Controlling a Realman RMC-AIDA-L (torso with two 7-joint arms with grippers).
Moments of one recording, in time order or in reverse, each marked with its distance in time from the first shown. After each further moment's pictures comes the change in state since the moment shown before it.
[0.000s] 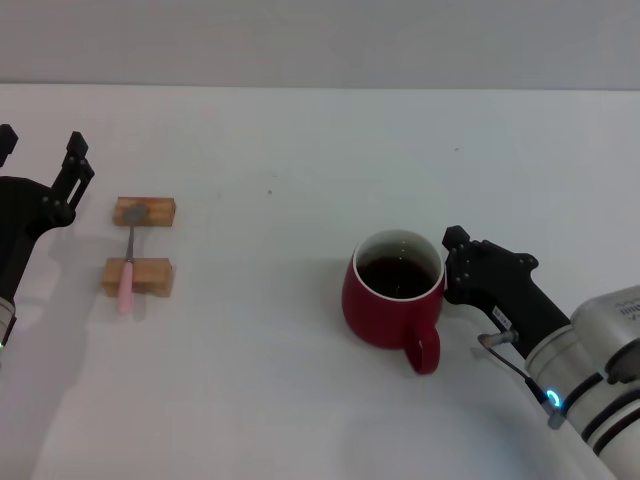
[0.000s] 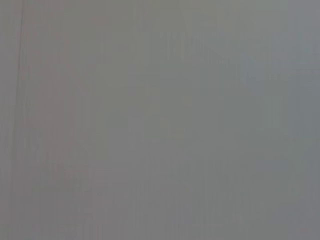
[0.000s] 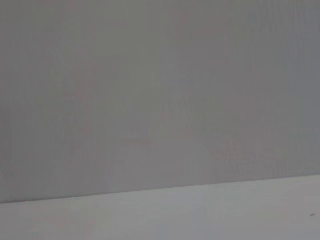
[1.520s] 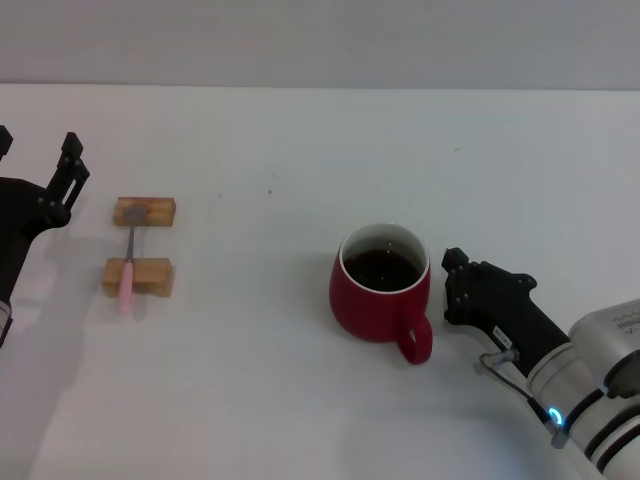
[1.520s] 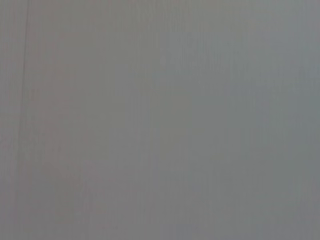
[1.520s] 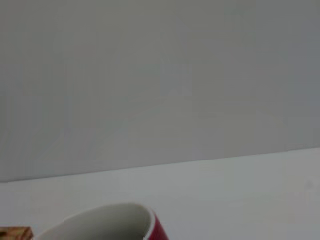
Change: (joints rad) left arm 0.004 0.002 -0.005 0.000 0.000 0.002 0.000; right arm -0.022 0.001 -0.011 -0.008 -0.017 0.037 0.022
